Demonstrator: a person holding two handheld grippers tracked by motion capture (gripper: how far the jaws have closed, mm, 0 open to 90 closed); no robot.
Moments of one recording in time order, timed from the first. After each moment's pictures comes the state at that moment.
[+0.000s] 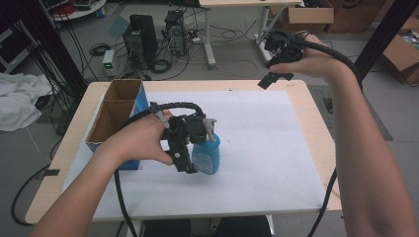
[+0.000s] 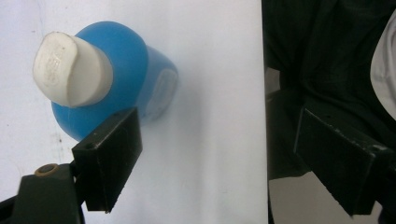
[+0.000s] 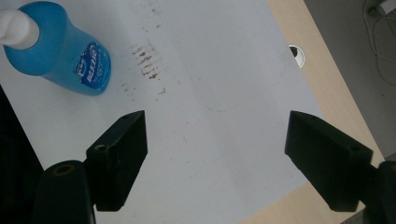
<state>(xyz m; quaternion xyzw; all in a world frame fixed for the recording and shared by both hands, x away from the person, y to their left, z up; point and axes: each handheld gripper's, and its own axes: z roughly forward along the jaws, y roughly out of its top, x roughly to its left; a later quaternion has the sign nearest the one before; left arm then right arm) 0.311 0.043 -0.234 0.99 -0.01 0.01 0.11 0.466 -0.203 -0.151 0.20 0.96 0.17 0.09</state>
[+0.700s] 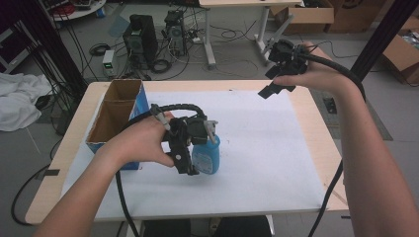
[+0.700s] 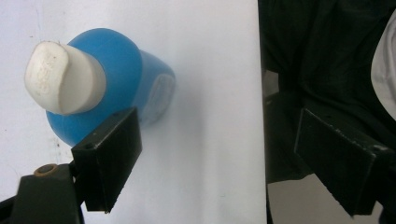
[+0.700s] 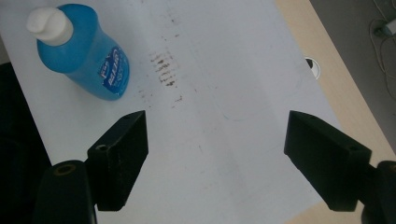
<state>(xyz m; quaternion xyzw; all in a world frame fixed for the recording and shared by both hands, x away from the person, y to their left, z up) 0.307 0.041 -0.235 0.99 -0.01 0.01 0.12 0.440 -0.211 -0.163 0.19 0.96 0.21 0.09</state>
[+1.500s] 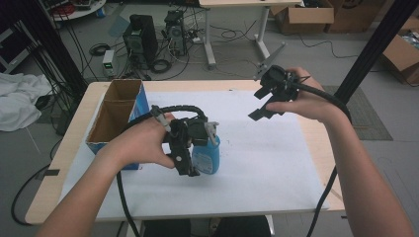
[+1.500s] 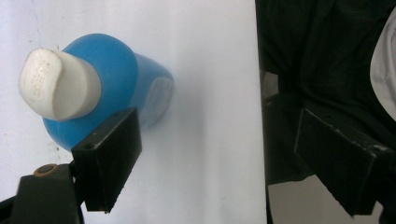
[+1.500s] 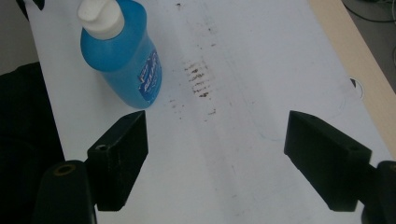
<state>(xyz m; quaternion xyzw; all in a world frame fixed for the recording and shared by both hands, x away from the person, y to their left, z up) 0.304 0.040 -0.235 0.99 -0.02 0.01 0.12 0.403 -0.196 -0.203 0.15 0.95 0.25 0.08</state>
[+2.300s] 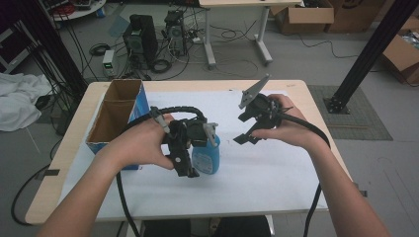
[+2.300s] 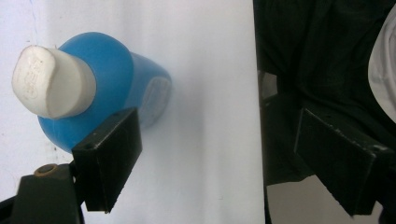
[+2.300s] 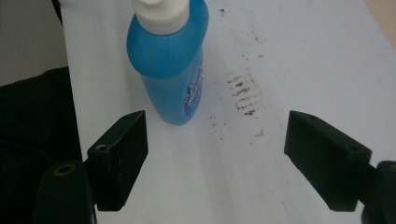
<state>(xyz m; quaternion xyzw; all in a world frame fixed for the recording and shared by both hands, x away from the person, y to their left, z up) 0.302 0.042 -0.236 0.99 -0.02 0.01 0.12 0.374 -0.169 -0.257 0.12 0.95 0.28 0.05</state>
